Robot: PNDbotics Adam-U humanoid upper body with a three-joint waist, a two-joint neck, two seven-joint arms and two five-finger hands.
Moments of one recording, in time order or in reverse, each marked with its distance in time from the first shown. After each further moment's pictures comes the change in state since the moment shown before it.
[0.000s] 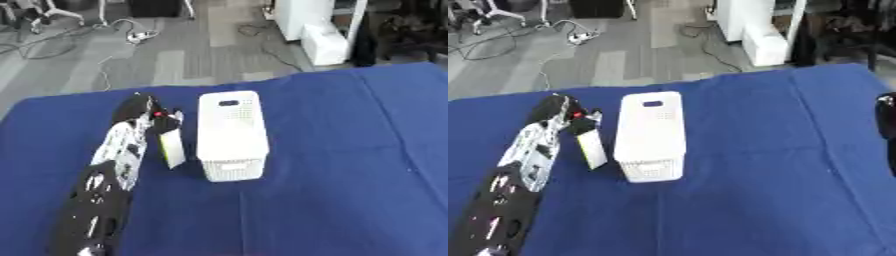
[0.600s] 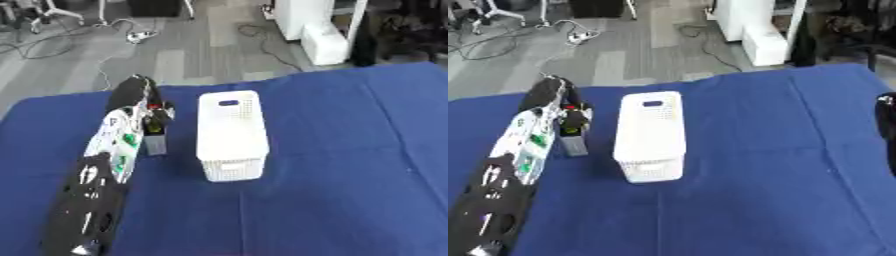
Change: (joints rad) left arm -0.016 0.014 -0.027 -0.092 0.001 -0.004 0.001; right arm 0.000 0.000 0.000 0.000 -0.001 0.003 -0.003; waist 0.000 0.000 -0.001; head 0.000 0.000
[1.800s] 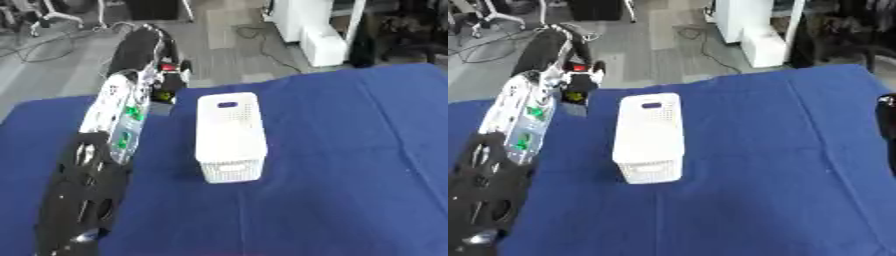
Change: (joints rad) left arm -0.067 0.026 -0.102 -0.219 0.044 -0.034 -0.035; right arm -0.001 -0.001 0.000 0.000 -0.009 0.005 -0.005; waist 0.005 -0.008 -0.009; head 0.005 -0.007
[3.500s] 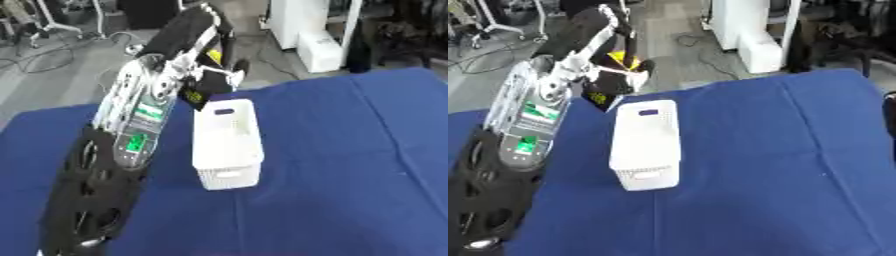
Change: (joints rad) left arm -0.043 0.000 -0.153 -0.219 0.184 -0.101 -0.215; right arm -0.025 -0.009 -0.006 0.000 -0.036 0.016 -0.016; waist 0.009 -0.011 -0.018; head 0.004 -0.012
